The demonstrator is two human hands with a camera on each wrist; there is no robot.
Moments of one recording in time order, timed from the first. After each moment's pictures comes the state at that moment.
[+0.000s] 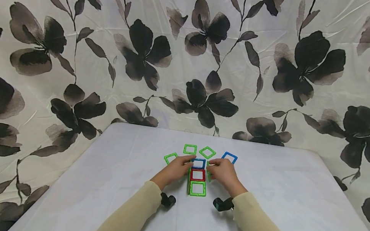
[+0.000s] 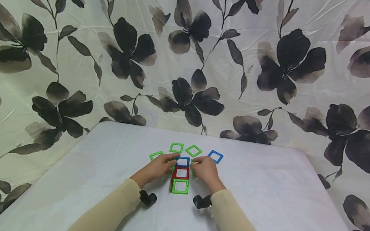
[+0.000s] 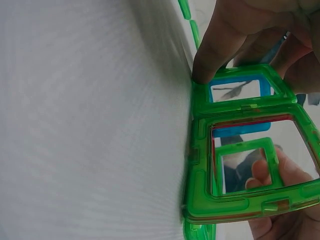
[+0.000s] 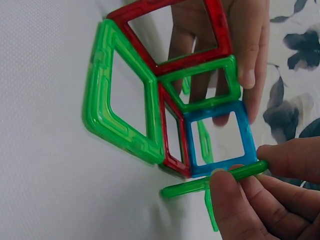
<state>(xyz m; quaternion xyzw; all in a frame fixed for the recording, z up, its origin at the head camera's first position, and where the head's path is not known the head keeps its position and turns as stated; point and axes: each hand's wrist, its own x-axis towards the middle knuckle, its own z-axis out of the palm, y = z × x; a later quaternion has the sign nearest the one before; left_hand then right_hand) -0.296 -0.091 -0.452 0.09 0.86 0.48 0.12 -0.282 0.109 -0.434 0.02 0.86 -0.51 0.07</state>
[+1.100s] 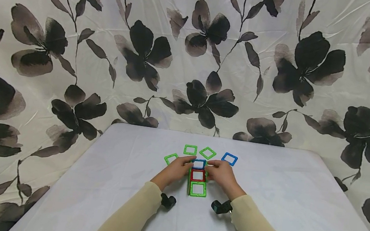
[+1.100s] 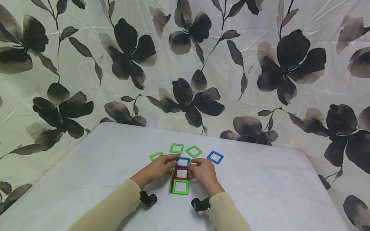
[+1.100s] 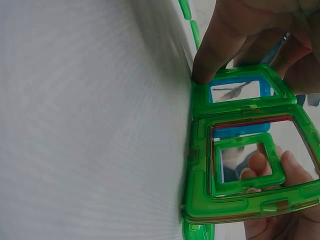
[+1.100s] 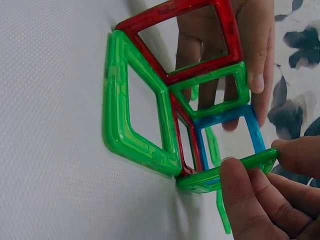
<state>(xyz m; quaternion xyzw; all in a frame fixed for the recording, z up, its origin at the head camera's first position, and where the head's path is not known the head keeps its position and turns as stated) -0.296 -0.092 -0.452 0.09 0.87 0.47 0.12 -0.280 0.102 -0.442 0.02 0.84 -0.54 0.06</state>
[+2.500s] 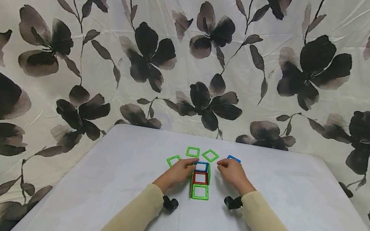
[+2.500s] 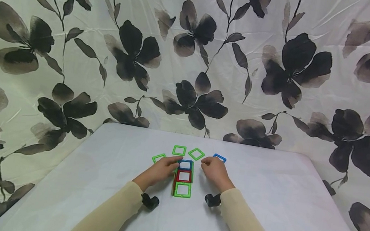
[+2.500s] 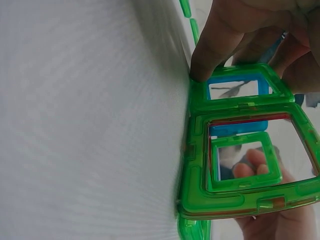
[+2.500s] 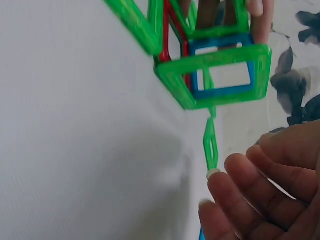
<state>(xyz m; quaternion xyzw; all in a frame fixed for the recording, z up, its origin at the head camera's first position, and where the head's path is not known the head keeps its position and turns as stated) -0.291 -0.094 -0.450 0.10 0.87 0.47 0.11 -0.303 0.131 -0.441 -0.04 0.93 -0.36 0.03</state>
